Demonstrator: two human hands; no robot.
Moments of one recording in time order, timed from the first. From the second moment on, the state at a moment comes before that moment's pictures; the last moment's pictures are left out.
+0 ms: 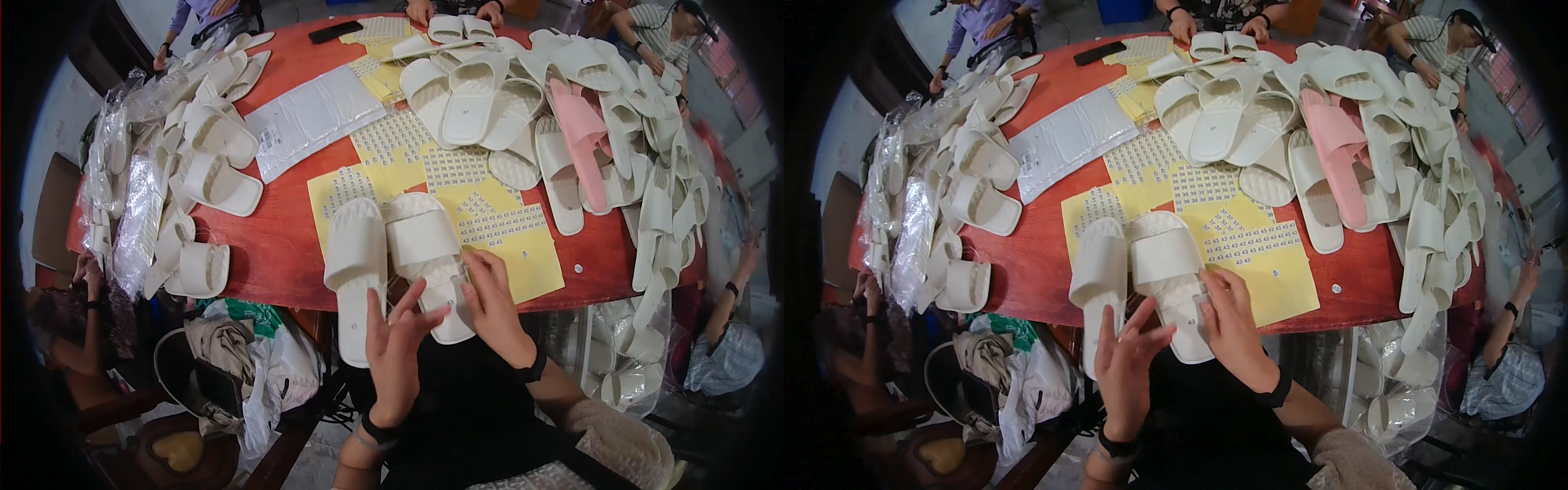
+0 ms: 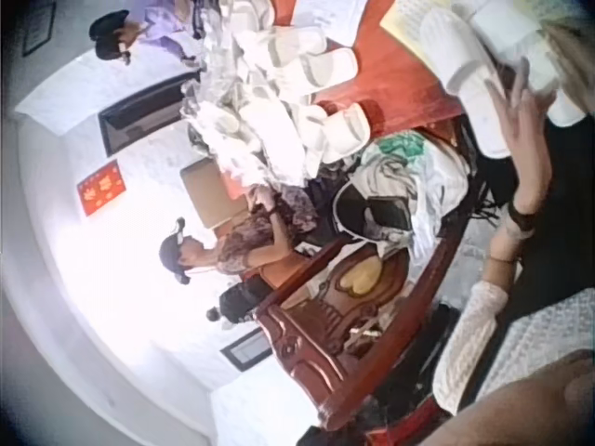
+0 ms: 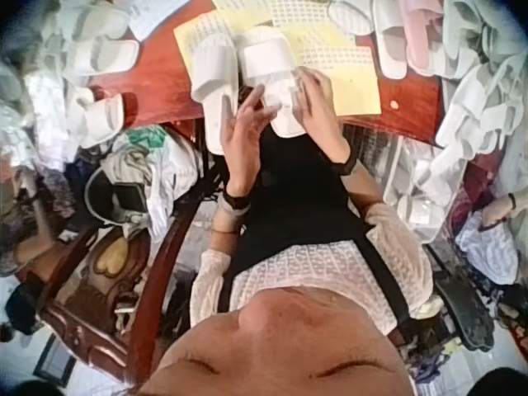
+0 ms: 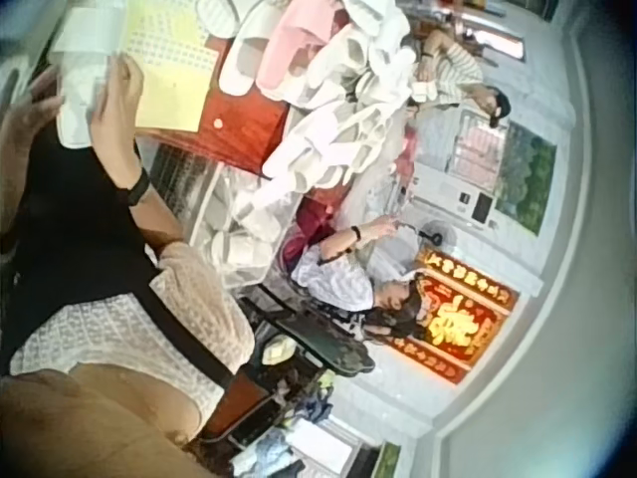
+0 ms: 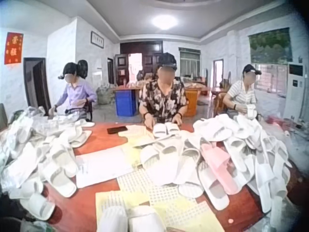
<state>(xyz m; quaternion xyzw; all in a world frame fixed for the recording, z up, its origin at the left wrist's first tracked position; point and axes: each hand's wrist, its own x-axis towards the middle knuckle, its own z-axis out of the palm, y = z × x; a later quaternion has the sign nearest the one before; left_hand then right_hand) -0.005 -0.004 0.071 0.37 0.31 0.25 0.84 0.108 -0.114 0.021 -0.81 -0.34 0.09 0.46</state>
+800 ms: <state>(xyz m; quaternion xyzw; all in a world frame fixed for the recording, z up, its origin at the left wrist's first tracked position) -0.066 -0.007 -0.020 0.67 0.47 0.30 0.49 0.096 -0.136 0.037 -0.84 -0.45 0.12 0.28</state>
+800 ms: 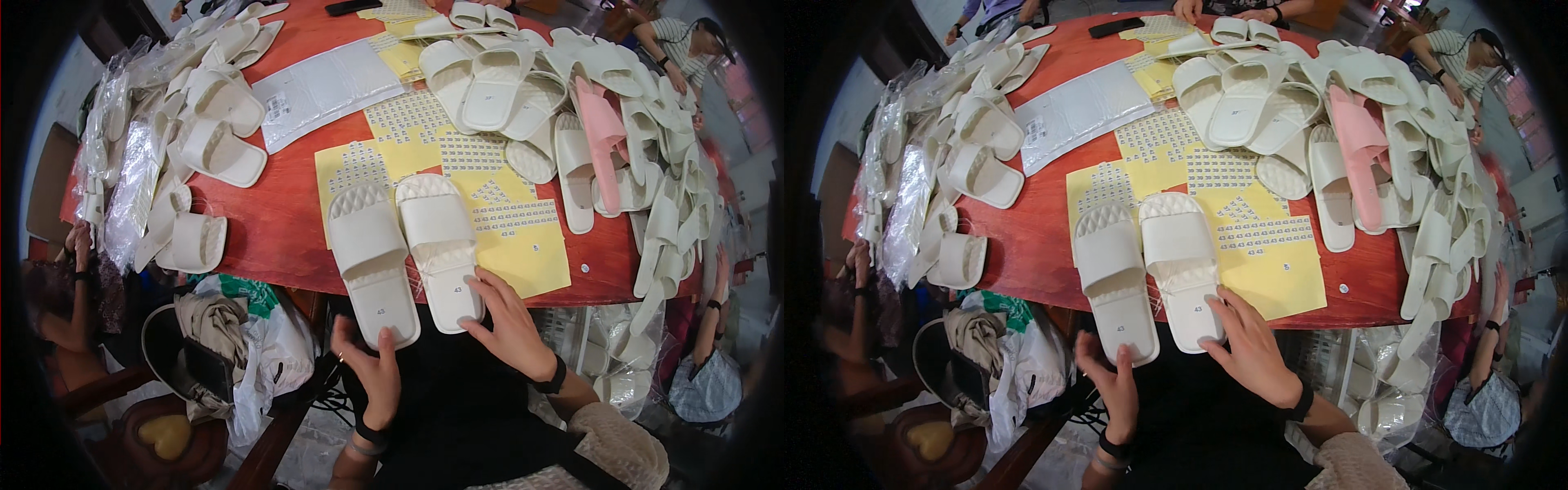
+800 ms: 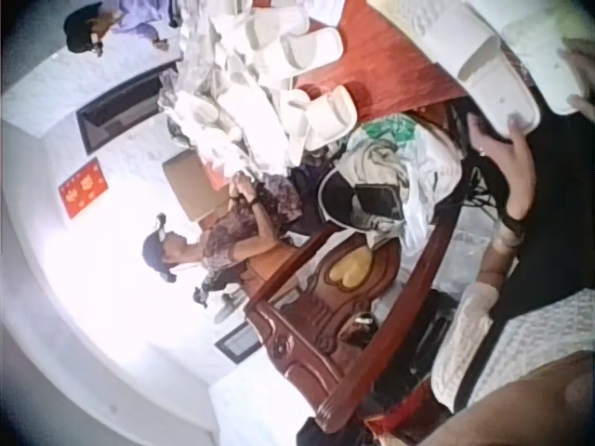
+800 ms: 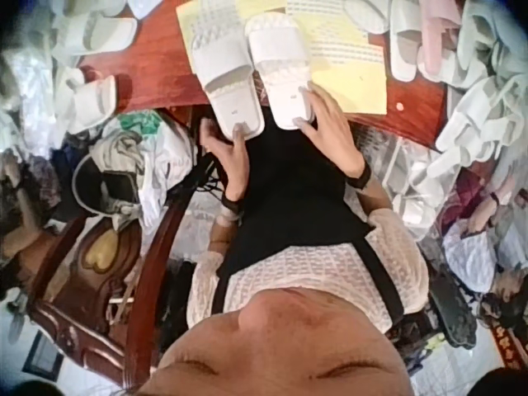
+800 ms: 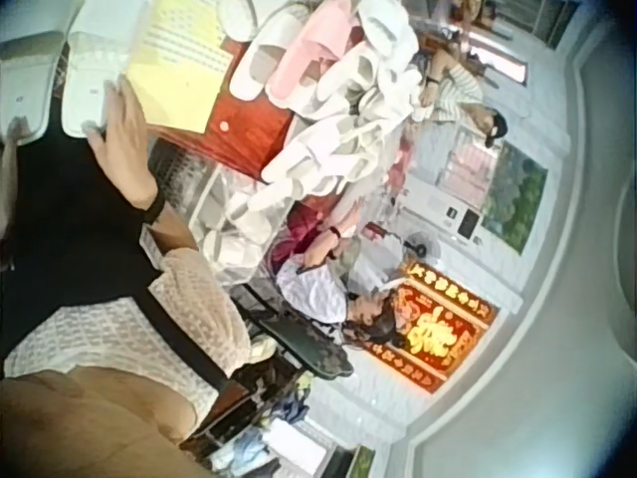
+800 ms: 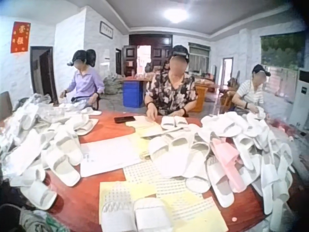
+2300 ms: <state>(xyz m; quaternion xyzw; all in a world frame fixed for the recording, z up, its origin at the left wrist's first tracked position) -0.020 -0.031 -0.007 0.96 0.13 0.16 0.18 0.117 -0.123 0.016 -0.80 -0.38 0.21 0.41</state>
